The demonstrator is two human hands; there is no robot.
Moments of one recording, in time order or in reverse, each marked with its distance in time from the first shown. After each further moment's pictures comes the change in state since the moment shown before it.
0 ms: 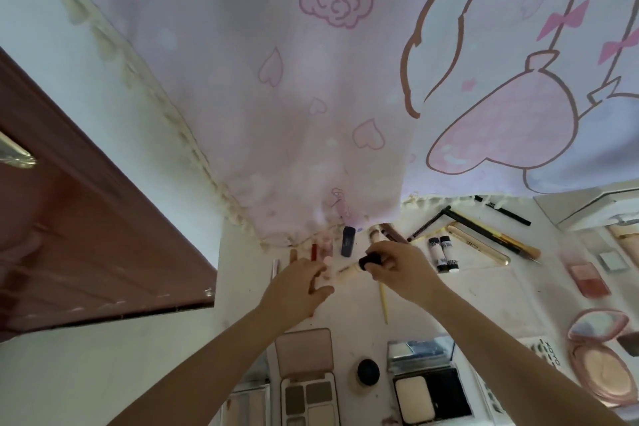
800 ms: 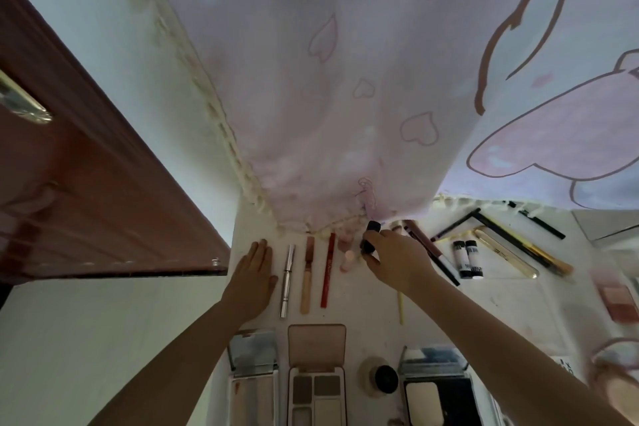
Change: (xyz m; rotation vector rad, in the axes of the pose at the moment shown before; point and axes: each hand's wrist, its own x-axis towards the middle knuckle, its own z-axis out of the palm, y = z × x) left_hand -0.003 -0.140 0.035 0.456 -0.147 -0.167; right_hand 0.045 -0.005 0.035 -0.692 -0.114 -0.217
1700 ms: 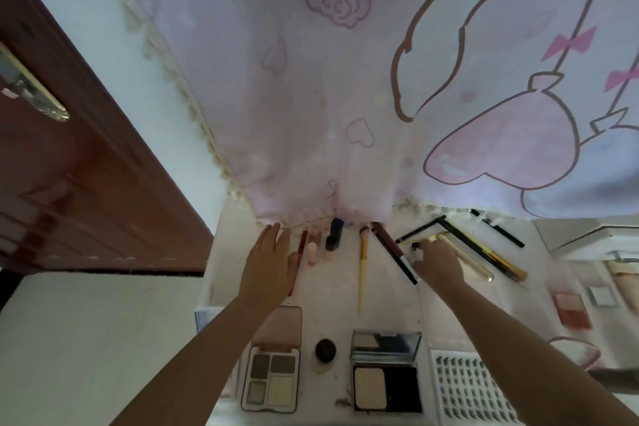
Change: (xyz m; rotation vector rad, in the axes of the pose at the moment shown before) left_hand -0.036 0.117 -0.075 -0.250 0.391 -0.060; right_hand -0.040 0.131 0.021 0.179 0.033 0.467
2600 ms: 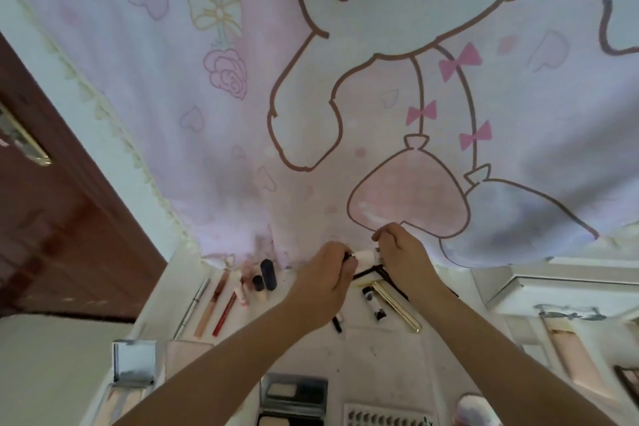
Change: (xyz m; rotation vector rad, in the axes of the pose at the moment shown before) left_hand 0.026 0.227 -0.031 -0.455 0.123 0.230; right_hand -0.053 0.011 -0.168 0.795 0.058 -0.280
